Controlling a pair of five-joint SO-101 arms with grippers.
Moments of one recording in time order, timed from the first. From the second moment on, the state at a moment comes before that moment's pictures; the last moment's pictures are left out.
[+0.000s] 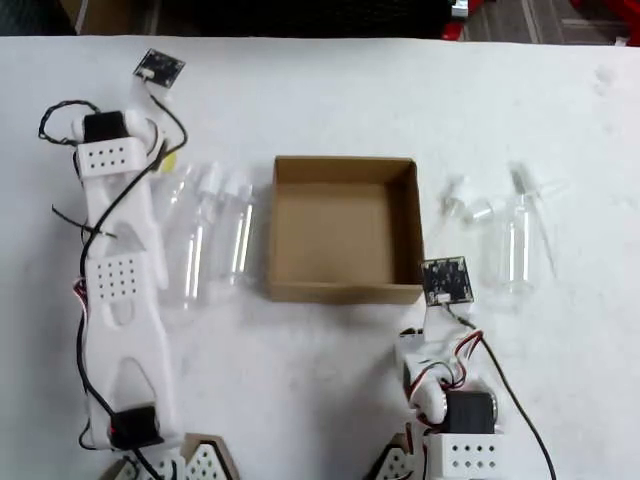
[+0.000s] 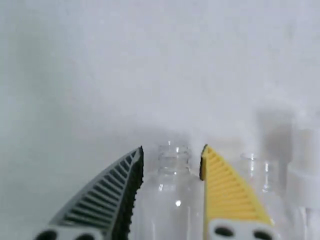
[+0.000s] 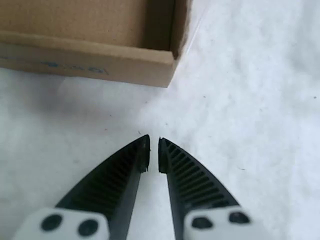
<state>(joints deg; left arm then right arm) -17.9 78.3 -91.0 88.0 -28.3 -2.9 -103.2 96.4 72.3 8.3</state>
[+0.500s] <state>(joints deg) -15.6 78.3 -92.7 88.6 -28.4 -2.9 -103.2 96.4 72.3 8.3</state>
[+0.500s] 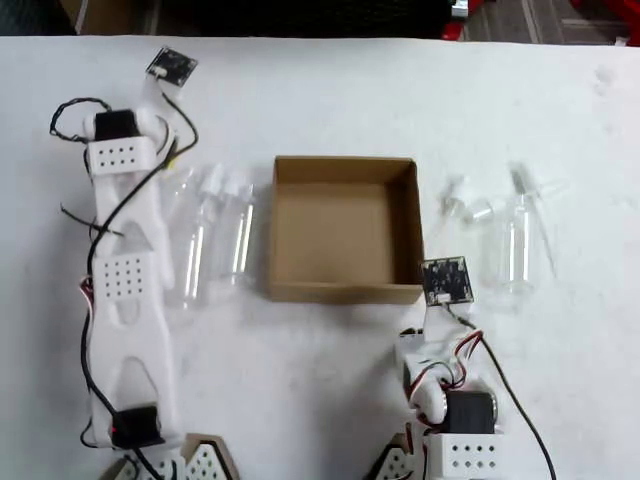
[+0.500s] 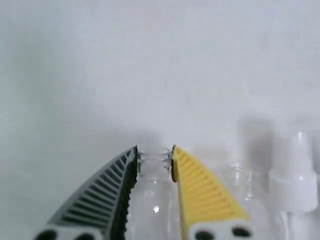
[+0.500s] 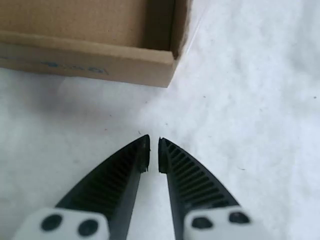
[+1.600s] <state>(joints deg) -2.0 4.6 -66.8 102.3 -16.0 -2.9 -103.2 96.4 72.3 8.3</state>
